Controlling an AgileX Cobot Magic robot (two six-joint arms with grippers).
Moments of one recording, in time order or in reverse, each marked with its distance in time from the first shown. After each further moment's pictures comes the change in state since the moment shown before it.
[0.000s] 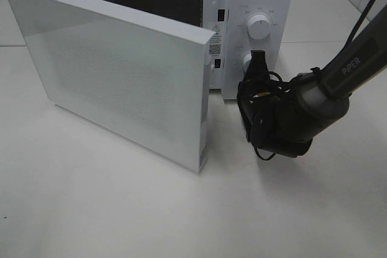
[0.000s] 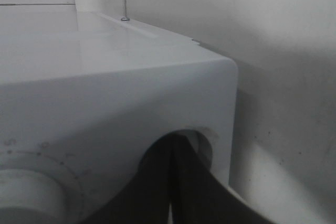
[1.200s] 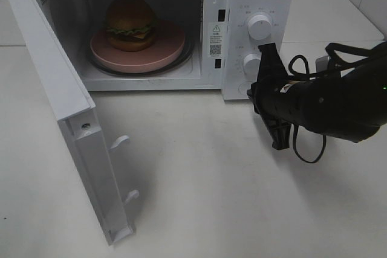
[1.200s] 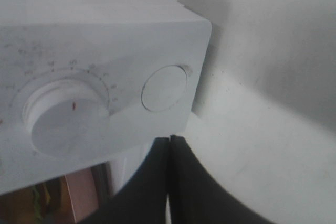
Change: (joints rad) left arm 0.000 0.000 0.000 0.000 0.000 0.000; right arm -0.035 -0.355 0.223 -0.143 0.378 -0.133
